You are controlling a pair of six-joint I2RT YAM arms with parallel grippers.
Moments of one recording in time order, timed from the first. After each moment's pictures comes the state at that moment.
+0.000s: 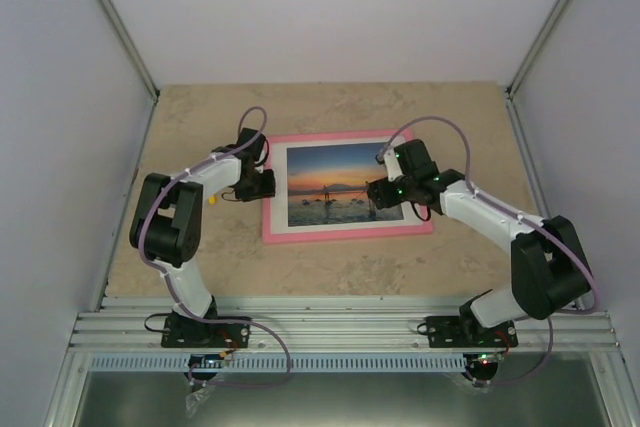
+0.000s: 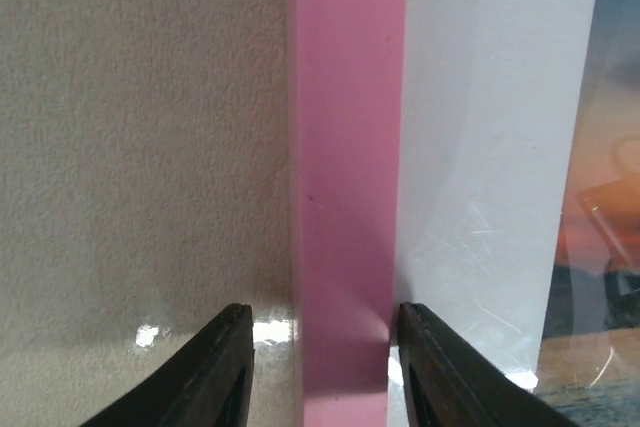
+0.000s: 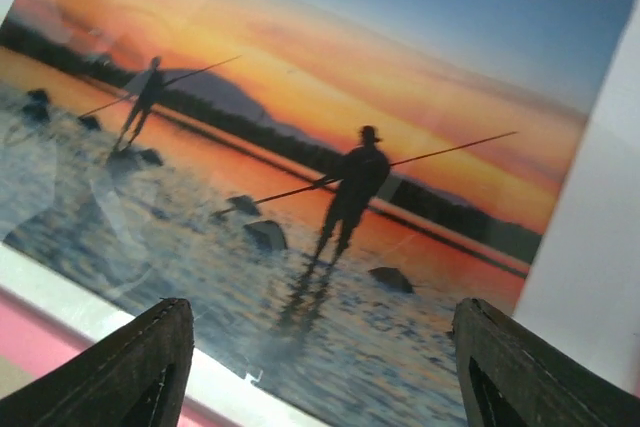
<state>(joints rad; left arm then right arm) -0.26 1.80 1.11 -0.58 0.09 -0.36 0.47 1.49 0.93 -0.38 -0.12 0.10</state>
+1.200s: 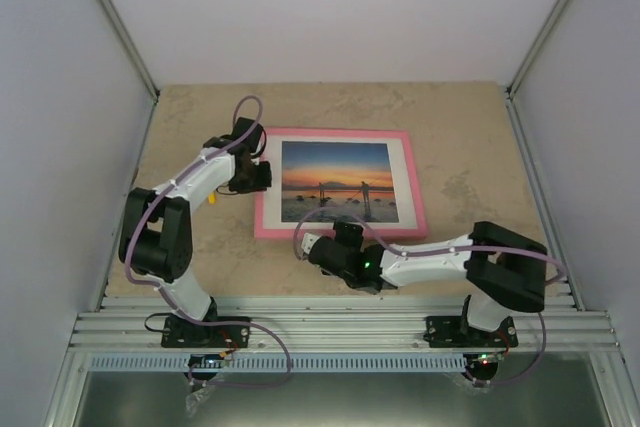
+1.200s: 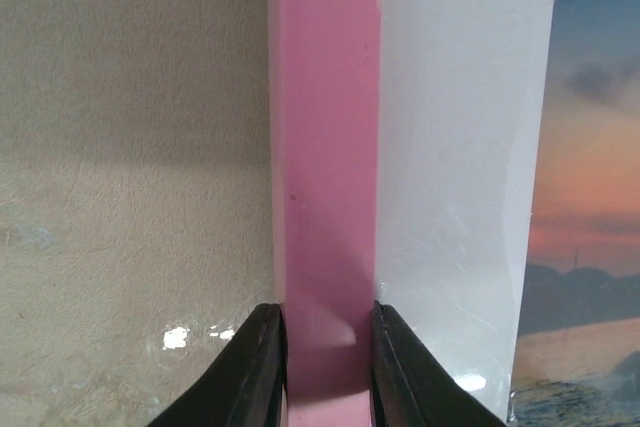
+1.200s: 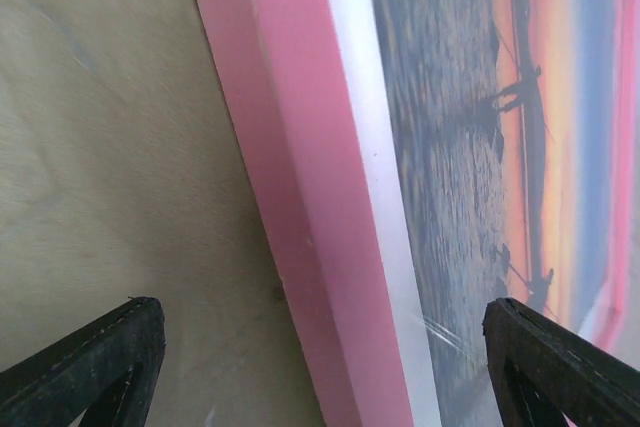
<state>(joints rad) -0.28 1.69 1.18 -0.73 0.03 -0.35 1.26 1.61 0.80 -0.15 0.62 -0.33</state>
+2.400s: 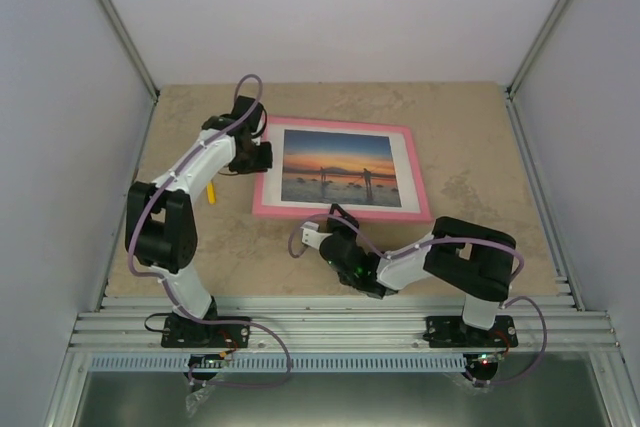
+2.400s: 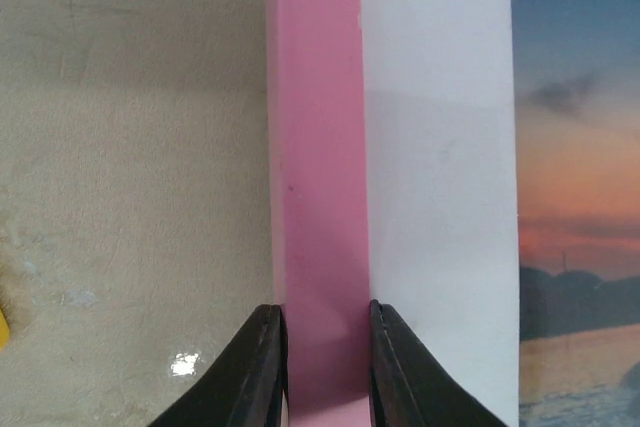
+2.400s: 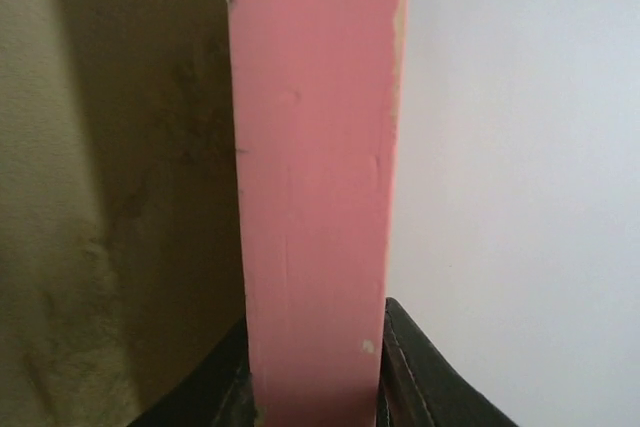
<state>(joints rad) -0.28 1.75 1.40 -0.85 0.02 -0.31 1.23 1.83 0.64 0.74 0.99 -1.00</state>
